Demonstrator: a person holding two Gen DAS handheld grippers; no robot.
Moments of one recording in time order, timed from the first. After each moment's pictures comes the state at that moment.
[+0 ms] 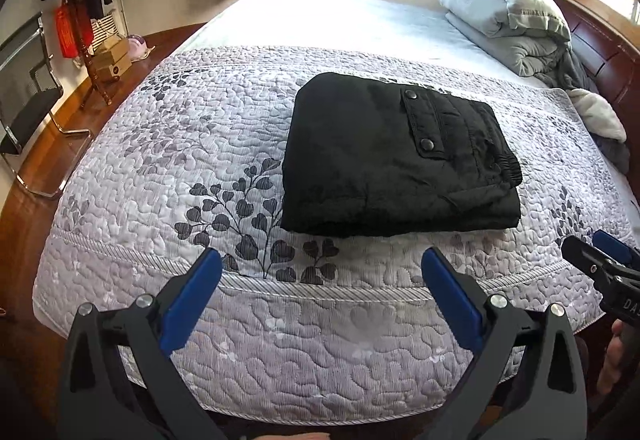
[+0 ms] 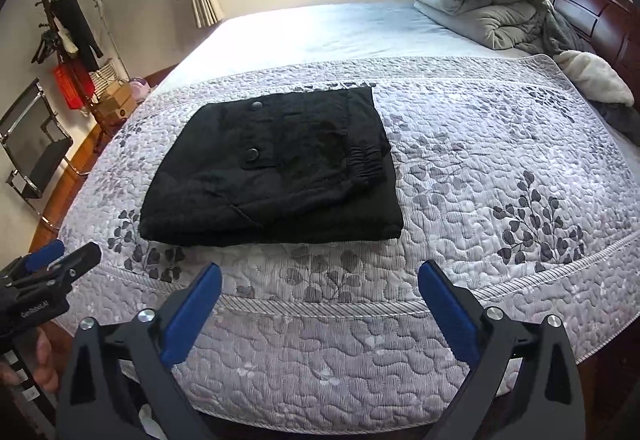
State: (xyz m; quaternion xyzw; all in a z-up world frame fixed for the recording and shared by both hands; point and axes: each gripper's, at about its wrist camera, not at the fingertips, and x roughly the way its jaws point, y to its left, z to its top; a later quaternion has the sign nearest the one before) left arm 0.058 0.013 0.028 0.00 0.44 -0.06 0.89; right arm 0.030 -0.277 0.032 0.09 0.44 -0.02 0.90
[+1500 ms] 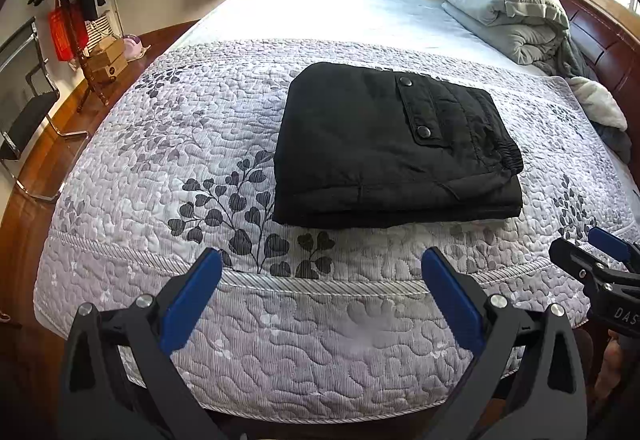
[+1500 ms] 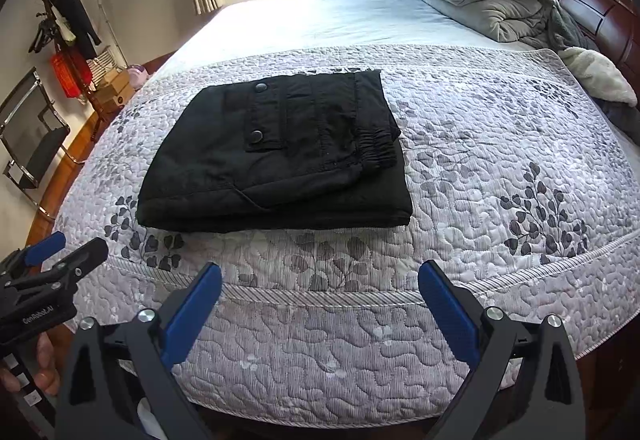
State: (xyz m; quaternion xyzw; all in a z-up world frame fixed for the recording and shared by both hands) left arm 0.059 0.004 0.019 0.01 0.46 -0.06 0.89; right arm 0.036 -0.266 0.021 0.08 0.46 -0.02 0.88
